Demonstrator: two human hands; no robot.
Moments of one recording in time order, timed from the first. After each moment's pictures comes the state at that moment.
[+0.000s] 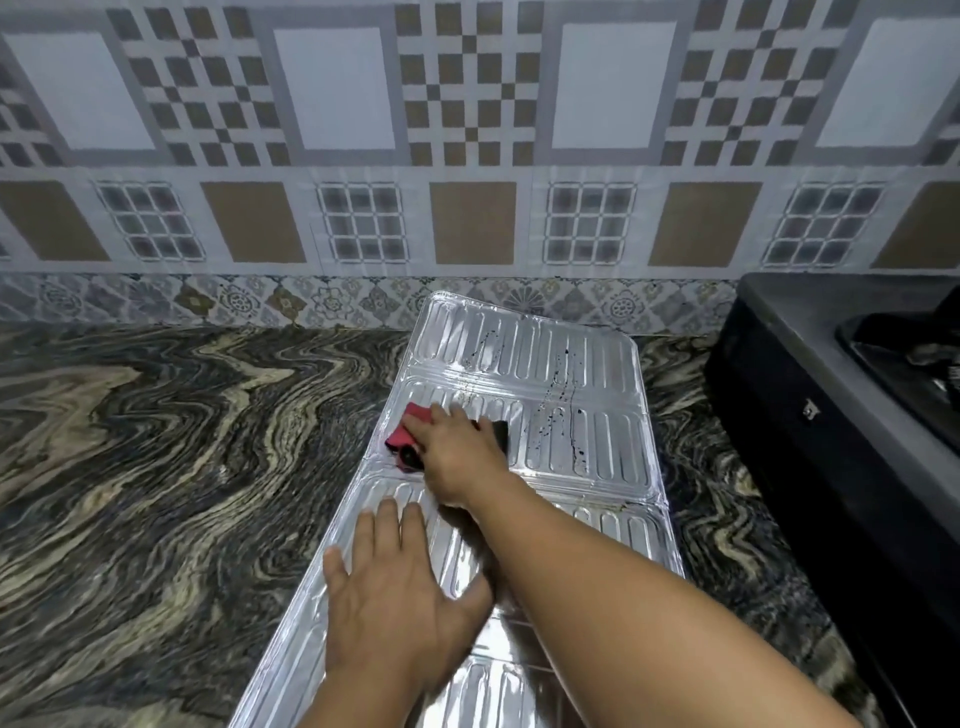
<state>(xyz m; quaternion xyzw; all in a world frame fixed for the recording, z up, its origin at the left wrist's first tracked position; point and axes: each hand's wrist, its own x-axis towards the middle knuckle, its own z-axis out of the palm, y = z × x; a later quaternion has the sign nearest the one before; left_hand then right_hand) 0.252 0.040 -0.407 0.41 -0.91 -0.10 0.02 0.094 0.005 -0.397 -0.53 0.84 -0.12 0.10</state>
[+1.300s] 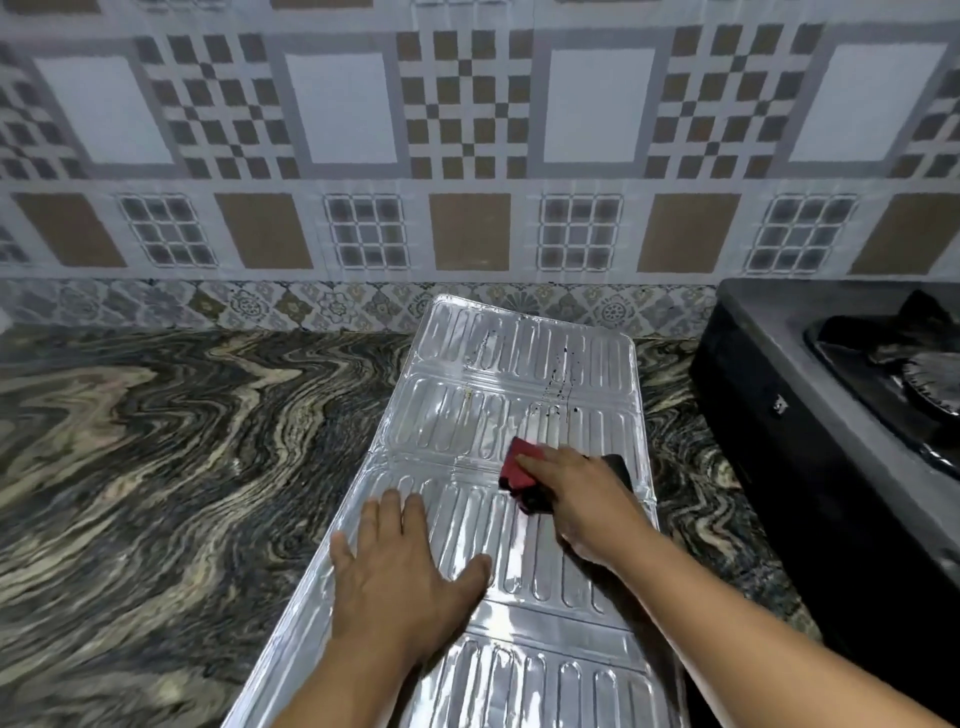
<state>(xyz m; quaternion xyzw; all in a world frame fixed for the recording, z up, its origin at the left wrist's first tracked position) 0.256 0.037 -0.408 0.40 -0.91 -0.11 0.02 0.055 0.139 -0.414 -0.52 0.85 -0.11 0.03</state>
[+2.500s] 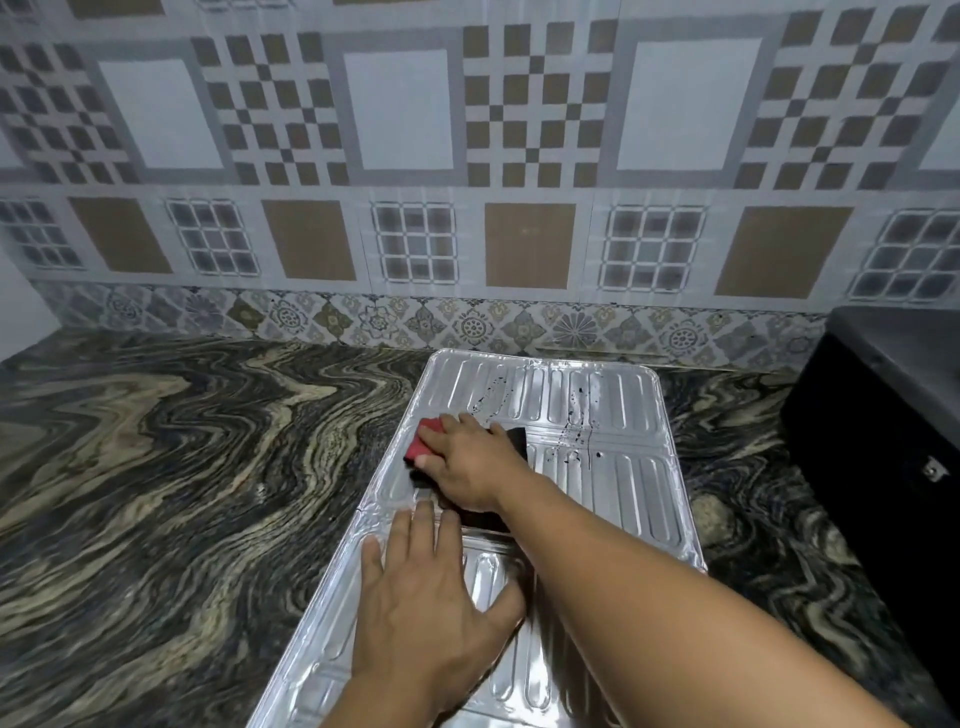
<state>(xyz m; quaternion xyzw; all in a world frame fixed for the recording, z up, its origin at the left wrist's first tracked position) 0.239 0.005 -0.413 0.39 -0.92 -0.09 0.04 0.078 -0.043 -0.398 -0.59 0.79 -0.10 0.12</state>
